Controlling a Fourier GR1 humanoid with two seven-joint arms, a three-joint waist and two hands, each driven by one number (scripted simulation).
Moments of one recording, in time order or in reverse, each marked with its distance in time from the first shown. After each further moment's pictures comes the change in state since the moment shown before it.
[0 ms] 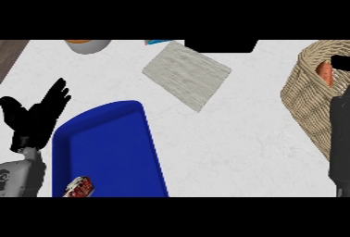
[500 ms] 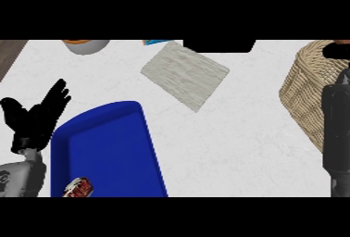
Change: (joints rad) left arm 0.009 -0.002 -0.009 -0.012 -0.005 0.014 0.001; right arm -0.078 0.007 0.067 -0.009 0.085 0.103 0.058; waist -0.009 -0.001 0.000
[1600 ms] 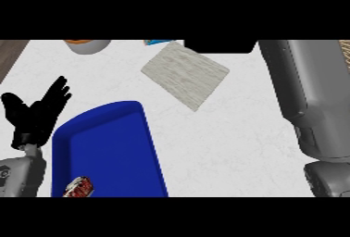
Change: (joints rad) left arm -0.030 0.014 -0.001 0.033 0.012 -0.002 0.000; right arm -0.512 0.067 0.190 0.435 0.053 0.002 0.131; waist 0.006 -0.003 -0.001
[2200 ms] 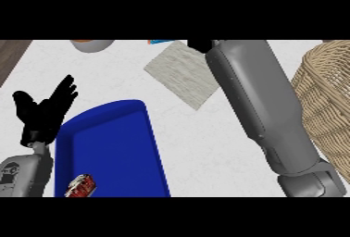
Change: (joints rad) left arm -0.018 -0.020 -0.028 0.008 -0.019 0.016 0.000; right arm 0.020 0.144 0.175 -0.057 -0.143 -0.077 0.016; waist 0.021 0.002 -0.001
